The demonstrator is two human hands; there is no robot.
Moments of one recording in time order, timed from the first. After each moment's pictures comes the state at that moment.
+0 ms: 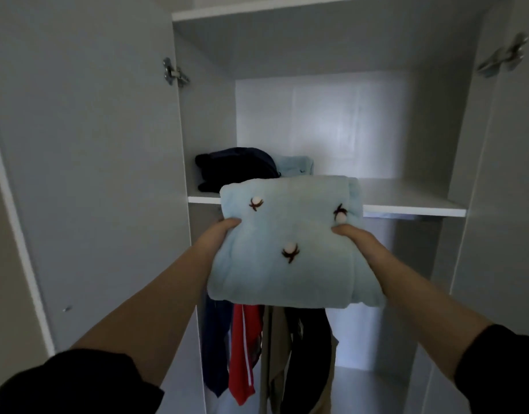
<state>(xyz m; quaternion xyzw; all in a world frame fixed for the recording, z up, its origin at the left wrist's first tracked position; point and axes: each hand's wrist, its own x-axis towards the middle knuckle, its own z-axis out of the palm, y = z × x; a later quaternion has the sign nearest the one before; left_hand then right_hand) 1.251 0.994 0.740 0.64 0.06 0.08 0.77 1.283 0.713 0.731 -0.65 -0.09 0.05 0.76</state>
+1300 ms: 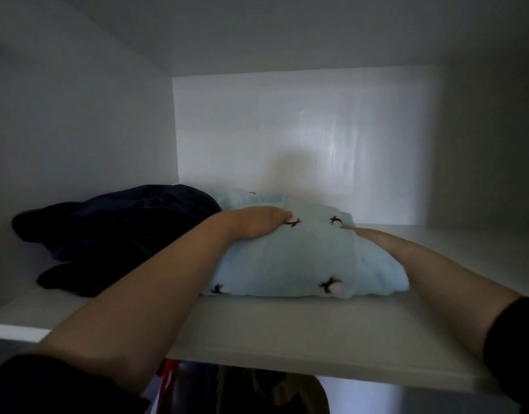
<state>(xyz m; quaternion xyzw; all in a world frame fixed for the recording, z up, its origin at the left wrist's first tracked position) 1.685 0.914 0.862 0.97 -0.15 0.02 0.19 1.707 0.674 0.827 -0.81 -0.06 0.12 0.57</state>
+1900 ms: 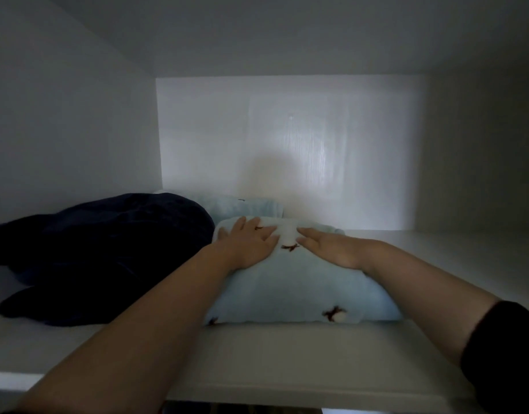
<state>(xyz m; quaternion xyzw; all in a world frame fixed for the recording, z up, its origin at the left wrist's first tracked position) 1.718 0.927 0.828 0.99 -0.09 0.06 0.07 1.711 0.732 0.838 -0.96 -0.21 0.02 0.17</state>
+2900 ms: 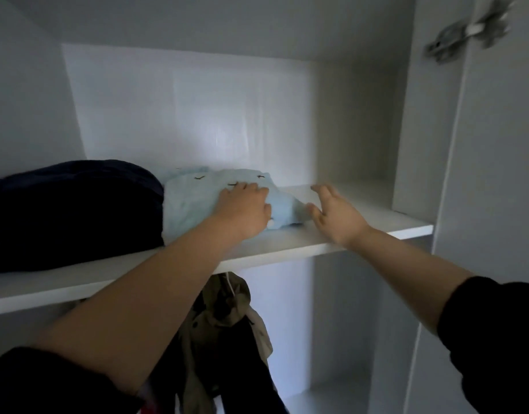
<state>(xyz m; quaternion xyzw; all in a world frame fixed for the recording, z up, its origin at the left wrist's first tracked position) 1.582 0.863 0.814 0.94 -0.25 0.24 0.02 1.533 0.675 0.790 -0.94 -0.01 -0.28 0.17</state>
